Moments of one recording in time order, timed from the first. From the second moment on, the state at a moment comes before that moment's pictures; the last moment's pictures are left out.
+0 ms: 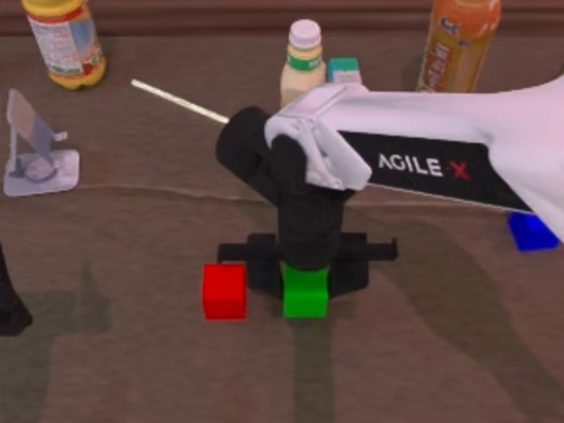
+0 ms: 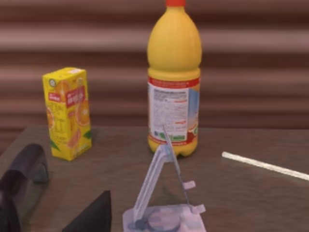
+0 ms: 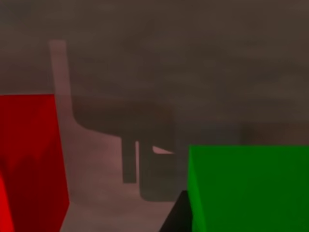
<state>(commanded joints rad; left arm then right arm) 0.02 0.00 0.00 0.00 0.00 0.00 0.79 2.26 1.71 -1.01 0.01 0.80</state>
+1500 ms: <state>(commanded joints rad) 0.02 0.00 0.00 0.00 0.00 0.00 0.80 2.20 1.89 -1.25 0.01 0.80</state>
